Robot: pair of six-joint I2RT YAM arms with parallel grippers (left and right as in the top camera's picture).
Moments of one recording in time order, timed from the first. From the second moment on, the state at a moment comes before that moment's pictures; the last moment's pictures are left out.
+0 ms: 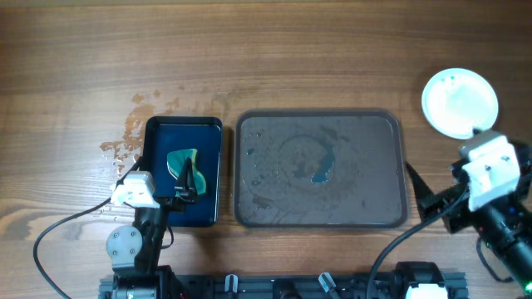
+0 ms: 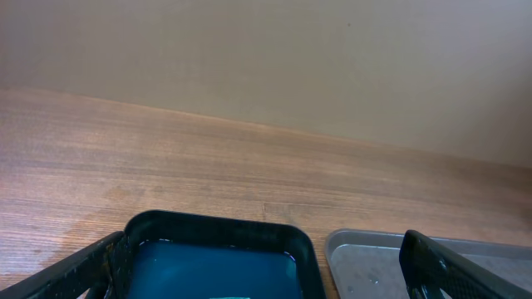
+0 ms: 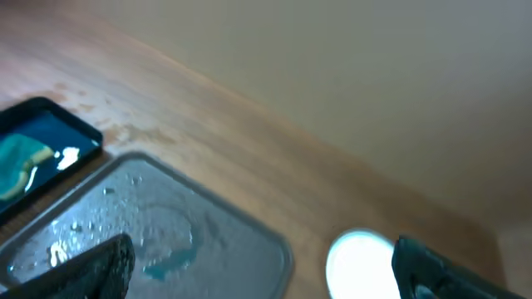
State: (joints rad) left arm 0.06 0.01 0.01 -0.05 0.18 -0.22; right arm 0.00 0.73 1.45 -1.14 -0.29 -0.46
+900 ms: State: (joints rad) left arm 0.06 0.01 0.01 -0.05 0.18 -0.22; right arm 0.03 0.06 0.08 0.16 -0.36 -0.11
